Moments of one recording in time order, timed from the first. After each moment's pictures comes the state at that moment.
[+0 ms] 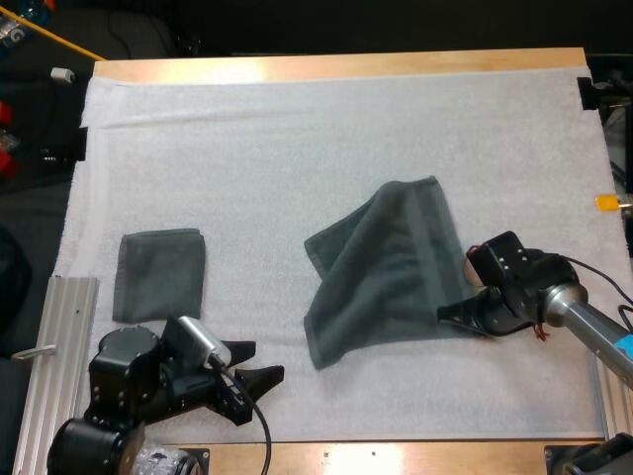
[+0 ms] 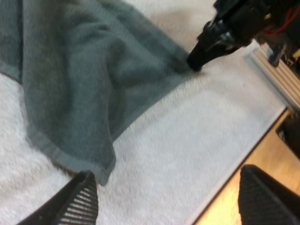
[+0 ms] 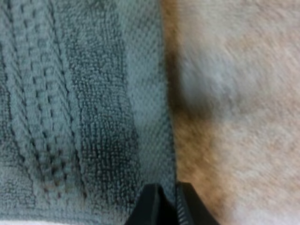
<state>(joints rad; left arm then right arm) -0.22 0.42 -0.51 0.96 0.76 -1.82 0.45 1.39 -0.71 0.88 -0.04 -1.44</state>
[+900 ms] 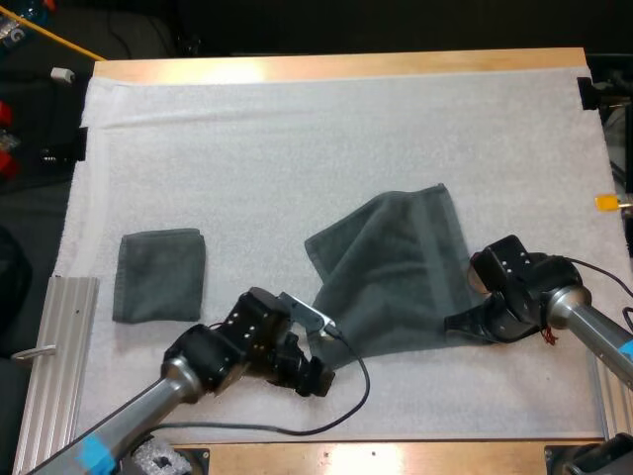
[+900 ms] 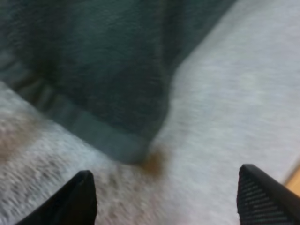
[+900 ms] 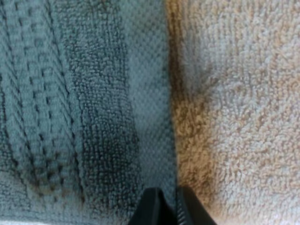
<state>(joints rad) -0.68 1.12 -0.51 0.64 0.38 -1.96 0.45 1.37 -0.71 0.94 -0.01 -1.48</state>
